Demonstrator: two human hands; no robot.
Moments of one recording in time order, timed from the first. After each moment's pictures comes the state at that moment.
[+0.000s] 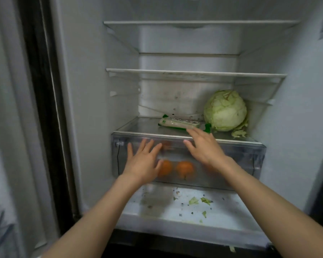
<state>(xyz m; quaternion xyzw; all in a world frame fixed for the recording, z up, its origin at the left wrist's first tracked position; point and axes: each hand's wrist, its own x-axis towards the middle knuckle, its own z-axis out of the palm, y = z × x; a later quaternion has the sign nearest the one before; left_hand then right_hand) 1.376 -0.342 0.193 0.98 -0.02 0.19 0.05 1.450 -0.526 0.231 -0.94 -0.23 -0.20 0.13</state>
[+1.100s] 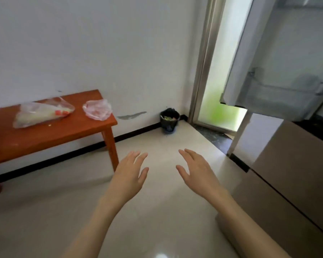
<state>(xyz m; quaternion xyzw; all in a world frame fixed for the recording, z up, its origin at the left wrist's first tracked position) 0.661 -0.214 0.003 0.86 0.45 0.19 0.10 0.856 -0.285 0.023 -0.74 -0.65 0.10 0.18</state>
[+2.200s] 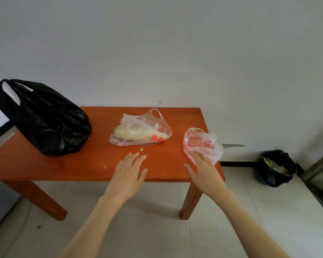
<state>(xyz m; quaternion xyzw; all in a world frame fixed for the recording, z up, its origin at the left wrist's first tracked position) 0.351 0.218 -0.026 0.69 0.70 0.15 0.09 0.579 0.265 -0.009 -0.58 -0.77 0.20 0.18</state>
